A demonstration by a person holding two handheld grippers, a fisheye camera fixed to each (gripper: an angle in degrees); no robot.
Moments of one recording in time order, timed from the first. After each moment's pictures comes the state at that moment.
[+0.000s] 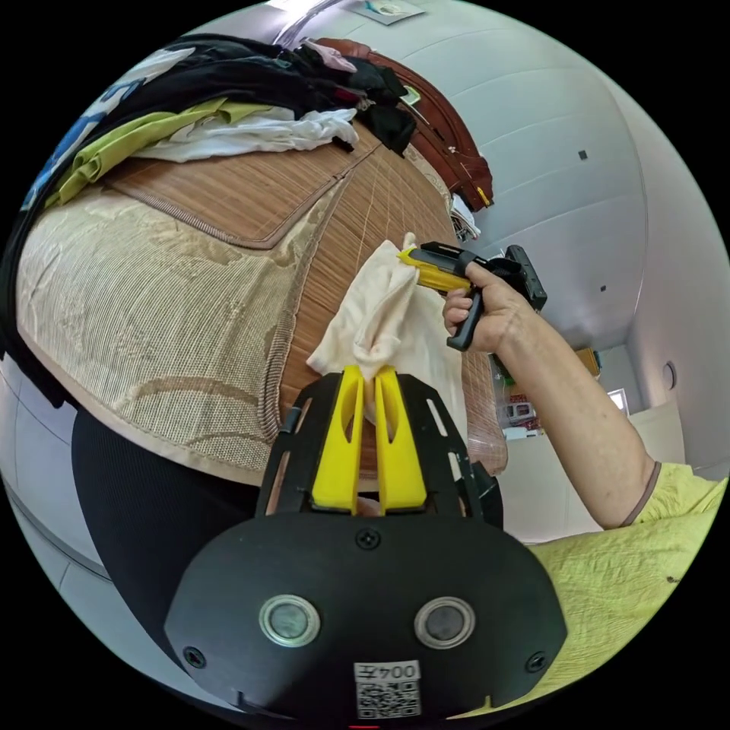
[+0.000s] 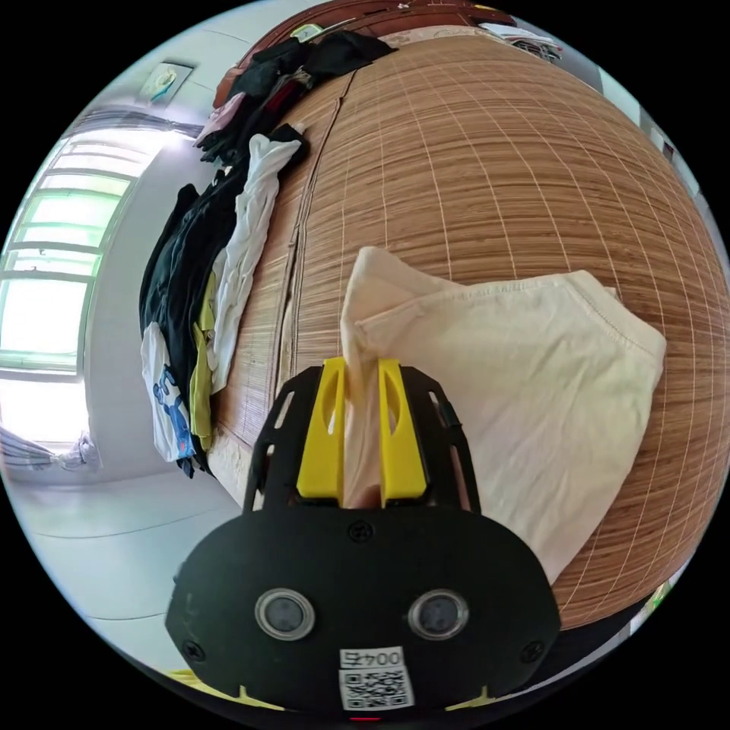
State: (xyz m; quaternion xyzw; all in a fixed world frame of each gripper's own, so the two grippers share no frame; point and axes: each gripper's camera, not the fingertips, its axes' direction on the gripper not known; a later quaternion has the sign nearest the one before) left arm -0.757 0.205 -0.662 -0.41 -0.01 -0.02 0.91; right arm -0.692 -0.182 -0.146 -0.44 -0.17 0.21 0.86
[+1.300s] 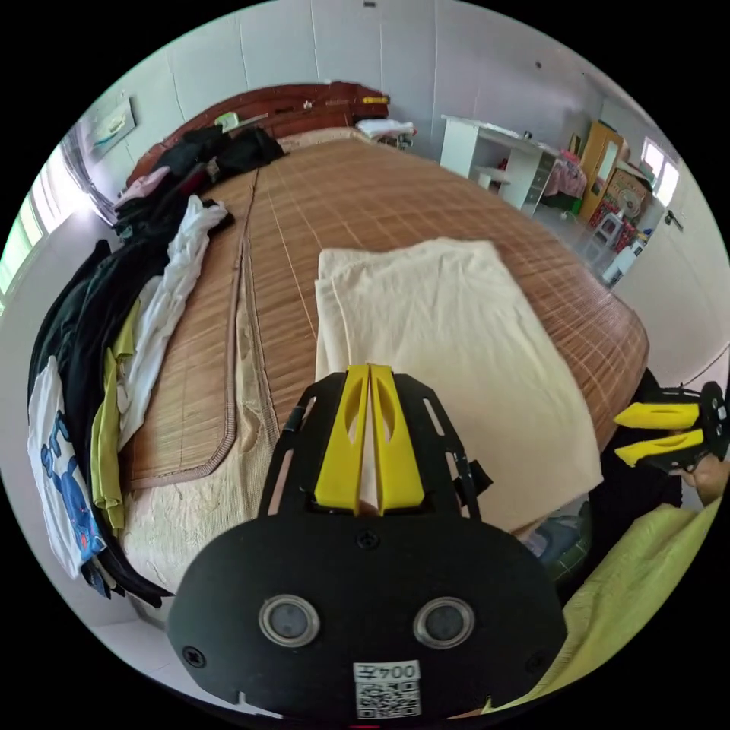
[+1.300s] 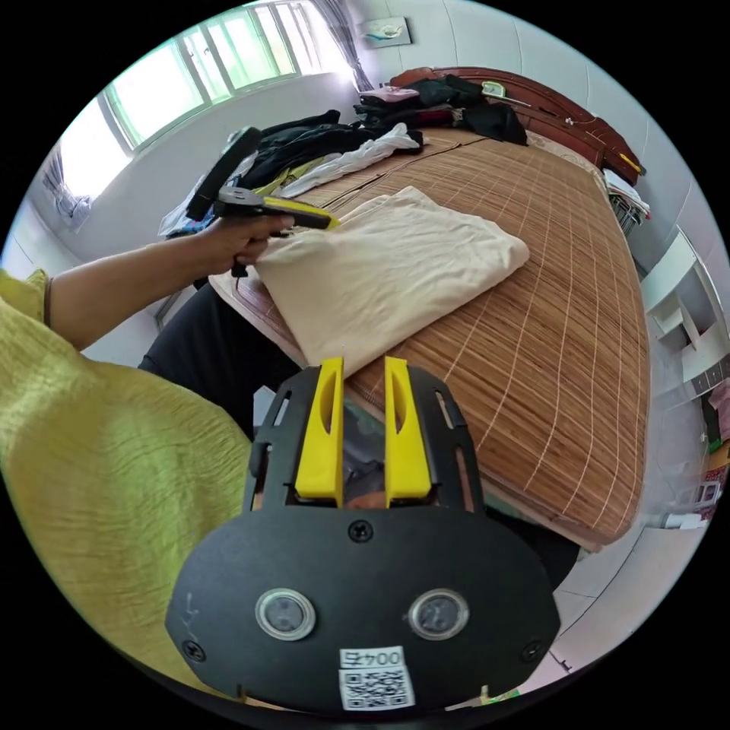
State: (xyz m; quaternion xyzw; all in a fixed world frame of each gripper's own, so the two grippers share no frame) left arm -0.527 0.324 -0.624 -0.39 -0.06 0.43 0.81; right arm -0.627 -0.215 -0.564 -0.36 -0.17 -0.11 0.91
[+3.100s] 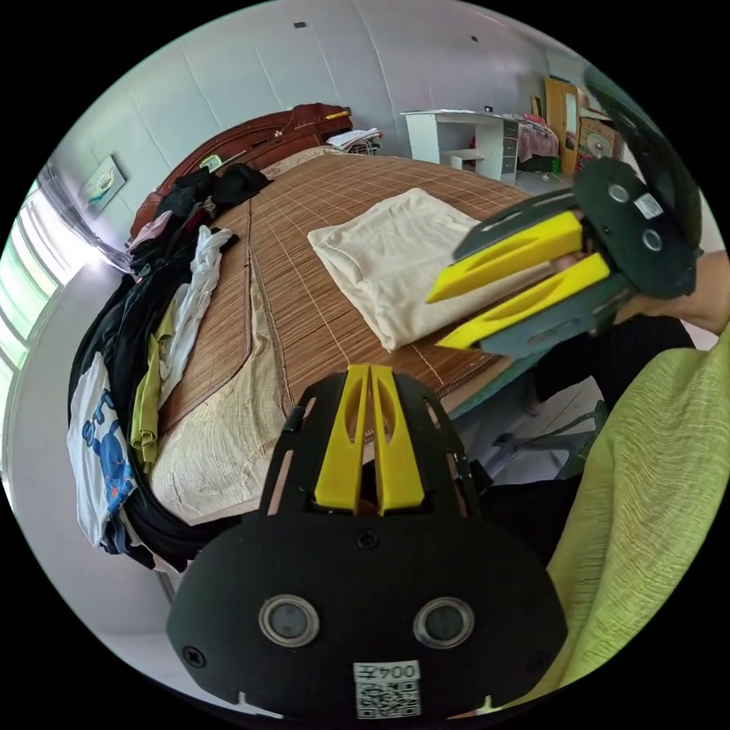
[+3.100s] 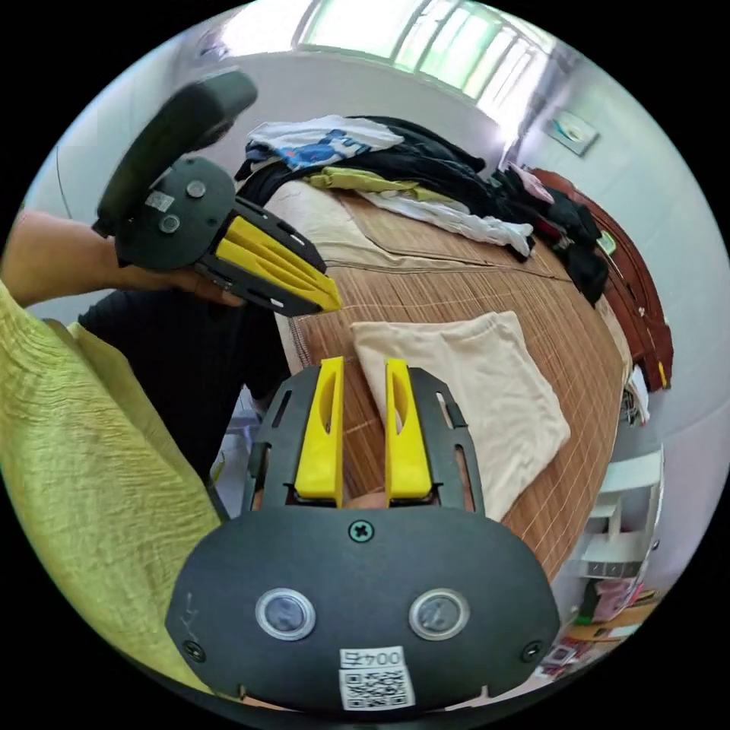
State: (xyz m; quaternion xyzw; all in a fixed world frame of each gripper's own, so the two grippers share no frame) left arm -0.538 0.423 -0.813 -0.38 -0.09 0.52 0.76; right arm -0.775 -0.267 -0.557 -0.26 -0.18 -0.41 0.85
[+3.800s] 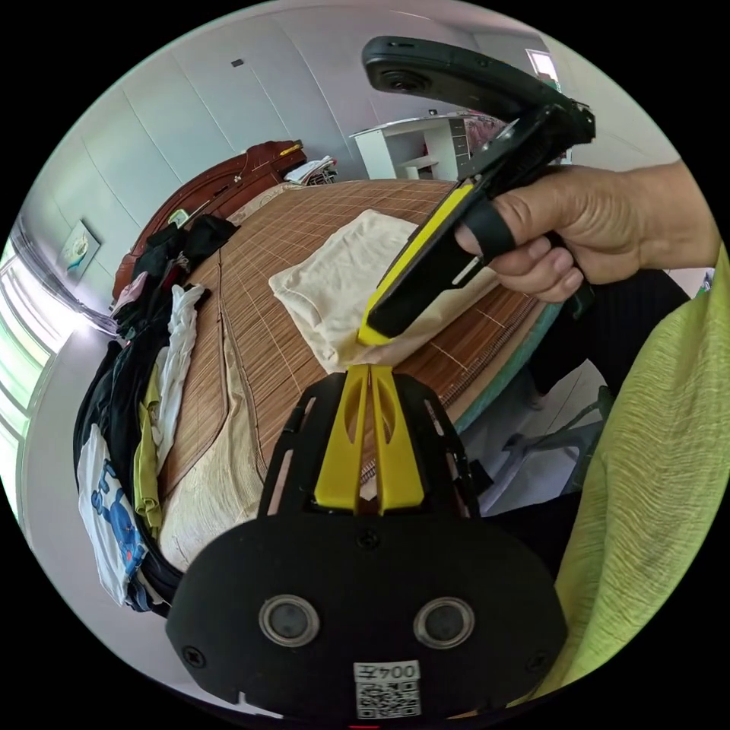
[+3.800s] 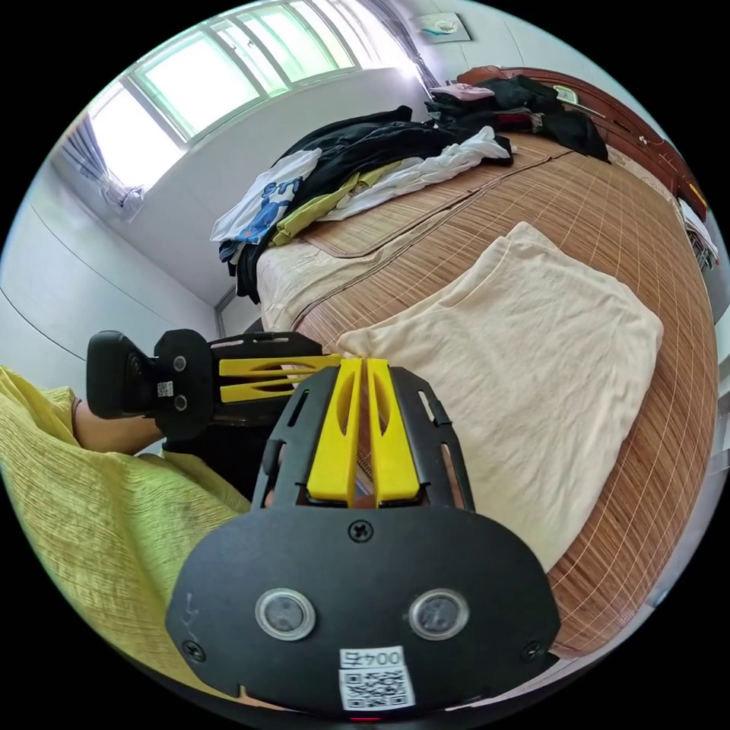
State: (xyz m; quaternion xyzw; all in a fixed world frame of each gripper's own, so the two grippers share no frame) left arm -0.514 0.475 -0.813 -0.35 -0.03 0.58 0.73; right arm -0.663 -0.298 -0.438 -0.36 -0.30 -0.12 0.87
